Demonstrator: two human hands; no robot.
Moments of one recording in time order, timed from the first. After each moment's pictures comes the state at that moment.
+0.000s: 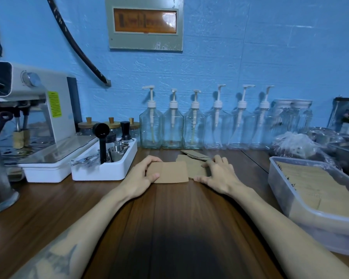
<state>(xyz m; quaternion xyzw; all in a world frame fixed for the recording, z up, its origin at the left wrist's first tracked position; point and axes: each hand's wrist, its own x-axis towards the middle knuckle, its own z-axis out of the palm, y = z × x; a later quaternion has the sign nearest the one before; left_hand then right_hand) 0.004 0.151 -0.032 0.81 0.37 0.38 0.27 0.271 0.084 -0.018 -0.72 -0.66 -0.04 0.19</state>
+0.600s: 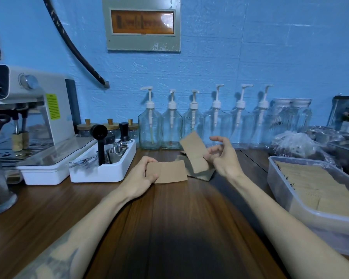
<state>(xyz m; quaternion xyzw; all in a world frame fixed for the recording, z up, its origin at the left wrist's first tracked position) 0.010 0.152 -0.032 0.79 0.40 0.38 0.28 0.266 0.081 0.013 -0.59 -0.53 0.16 0.58</state>
